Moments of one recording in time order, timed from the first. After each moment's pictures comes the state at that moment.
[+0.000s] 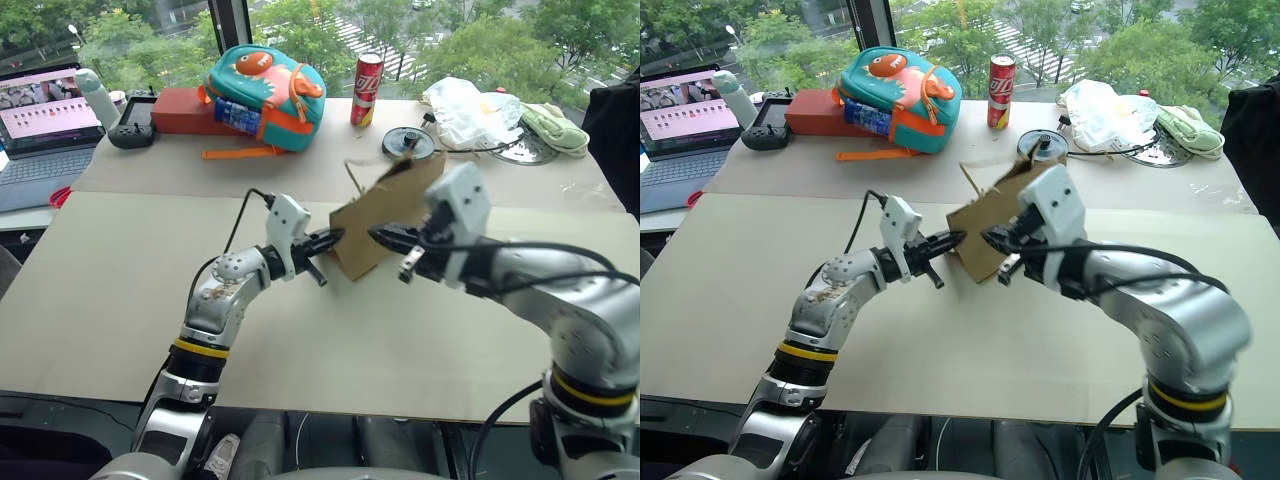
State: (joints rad) left arm -0.54 0.25 -0.08 0.02 -0.35 0.43 -0.69; right arm -0.42 -0.62 -0.29 -0.85 0.82 1.28 0.53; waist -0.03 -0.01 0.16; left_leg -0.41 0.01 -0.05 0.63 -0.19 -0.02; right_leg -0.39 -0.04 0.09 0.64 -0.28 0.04
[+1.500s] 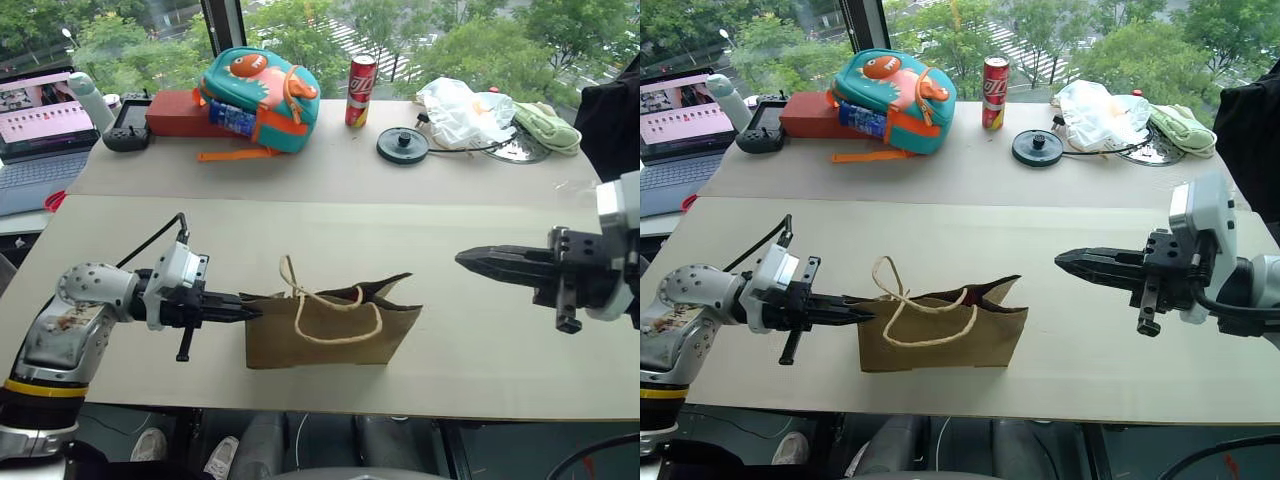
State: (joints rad) left arm -0.22 0.84 0.06 -0.16 -0.54 0.28 -1.47; right arm -0.15 -1.01 -0.55 -0.62 0.97 0.88 1.01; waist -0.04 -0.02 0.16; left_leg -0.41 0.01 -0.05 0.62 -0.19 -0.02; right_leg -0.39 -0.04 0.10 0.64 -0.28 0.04
